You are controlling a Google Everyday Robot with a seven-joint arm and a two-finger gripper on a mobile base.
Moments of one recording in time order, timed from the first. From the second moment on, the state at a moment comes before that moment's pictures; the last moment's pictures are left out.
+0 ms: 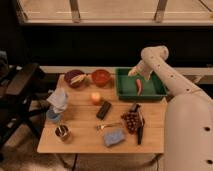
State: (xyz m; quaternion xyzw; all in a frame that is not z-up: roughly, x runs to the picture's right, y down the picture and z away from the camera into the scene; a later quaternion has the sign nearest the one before) arm 0.250 -0.071 0.934 -0.13 0.11 0.81 0.55
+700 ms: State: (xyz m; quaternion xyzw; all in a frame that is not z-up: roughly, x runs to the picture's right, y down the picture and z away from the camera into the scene) arm 0.273 -0.039 0.978 -0.14 0.14 0.82 0.54
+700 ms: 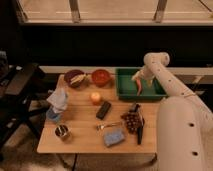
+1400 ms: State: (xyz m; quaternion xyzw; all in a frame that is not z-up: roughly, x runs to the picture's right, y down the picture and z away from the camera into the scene) arm 0.278 -0.006 1.012 -0.18 0.17 0.81 0.53
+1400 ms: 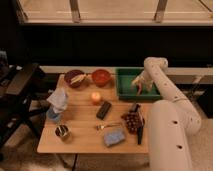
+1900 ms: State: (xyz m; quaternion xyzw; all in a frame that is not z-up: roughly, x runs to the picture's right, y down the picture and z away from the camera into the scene) arm 0.276 0.003 1.015 -0.21 0.18 0.81 0.52
